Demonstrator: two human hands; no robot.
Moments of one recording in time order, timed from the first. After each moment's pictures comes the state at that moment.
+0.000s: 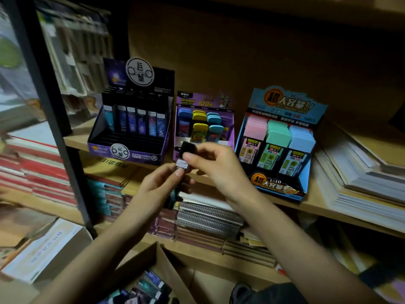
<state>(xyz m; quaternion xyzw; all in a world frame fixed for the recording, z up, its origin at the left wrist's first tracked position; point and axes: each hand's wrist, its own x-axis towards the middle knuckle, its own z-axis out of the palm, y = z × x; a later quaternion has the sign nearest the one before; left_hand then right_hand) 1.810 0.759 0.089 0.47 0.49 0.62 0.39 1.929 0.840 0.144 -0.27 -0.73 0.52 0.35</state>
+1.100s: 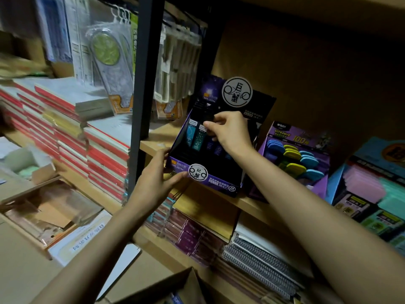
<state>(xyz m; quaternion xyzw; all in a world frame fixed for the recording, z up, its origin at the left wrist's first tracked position) 1.637 0.768 0.051 0.44 0.69 0.57 0.07 1.704 0.919 0.158 -0.32 -0.82 0.31 0.35</state>
